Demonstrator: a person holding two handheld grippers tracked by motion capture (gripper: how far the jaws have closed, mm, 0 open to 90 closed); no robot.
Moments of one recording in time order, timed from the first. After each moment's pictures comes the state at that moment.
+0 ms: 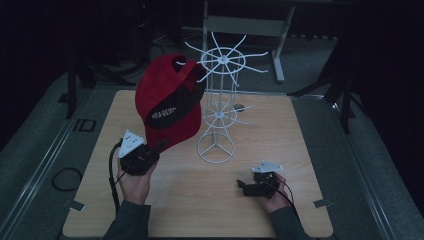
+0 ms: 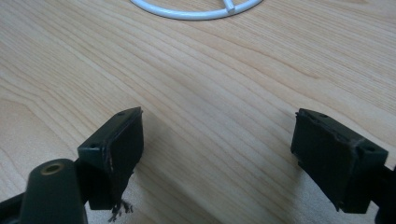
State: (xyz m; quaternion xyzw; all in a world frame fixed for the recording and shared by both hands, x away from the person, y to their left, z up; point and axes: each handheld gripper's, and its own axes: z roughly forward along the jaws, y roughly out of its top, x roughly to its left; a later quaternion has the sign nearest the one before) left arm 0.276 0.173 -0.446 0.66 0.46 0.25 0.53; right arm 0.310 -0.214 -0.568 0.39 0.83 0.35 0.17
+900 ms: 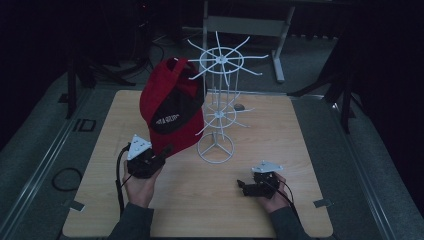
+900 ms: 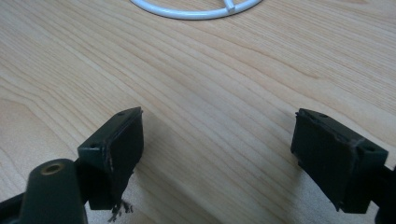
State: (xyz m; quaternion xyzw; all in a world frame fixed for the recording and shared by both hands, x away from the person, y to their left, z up) left arm 0.279 0.165 -0.466 0.68 0.47 0.23 0.52; right arm 0.310 -0.214 -0.569 0.39 0.83 0.35 0.18
